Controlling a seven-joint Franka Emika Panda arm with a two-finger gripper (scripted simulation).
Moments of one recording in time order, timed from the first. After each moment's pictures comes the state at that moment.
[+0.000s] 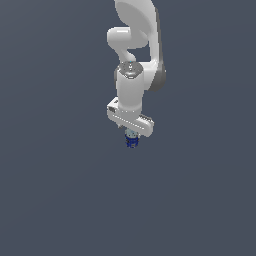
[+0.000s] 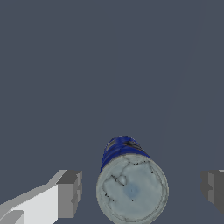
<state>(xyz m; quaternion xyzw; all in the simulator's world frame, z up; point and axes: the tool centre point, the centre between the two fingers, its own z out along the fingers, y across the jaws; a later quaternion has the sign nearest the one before) -0.051 0.006 0.141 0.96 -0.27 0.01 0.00</state>
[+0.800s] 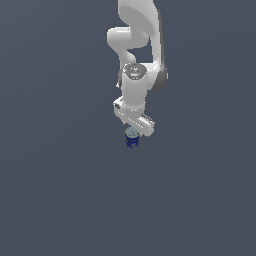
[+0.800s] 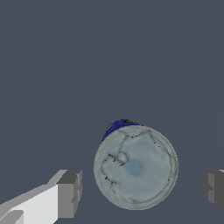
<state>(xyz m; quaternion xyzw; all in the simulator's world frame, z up) -0.077 0.022 0.125 0.93 -0.36 0.00 0.00</state>
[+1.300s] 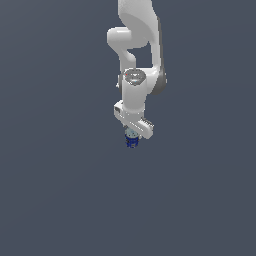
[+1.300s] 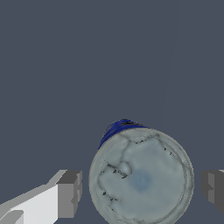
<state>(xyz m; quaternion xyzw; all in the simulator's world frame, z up) -0.077 0.022 0.106 0.93 -0.36 0.00 0.00</state>
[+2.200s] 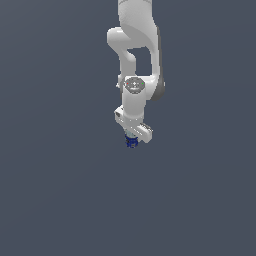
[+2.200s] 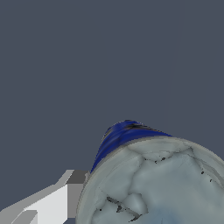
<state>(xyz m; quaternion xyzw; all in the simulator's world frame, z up) -0.077 0.023 0.075 0.93 -0.36 0.00 0.00</state>
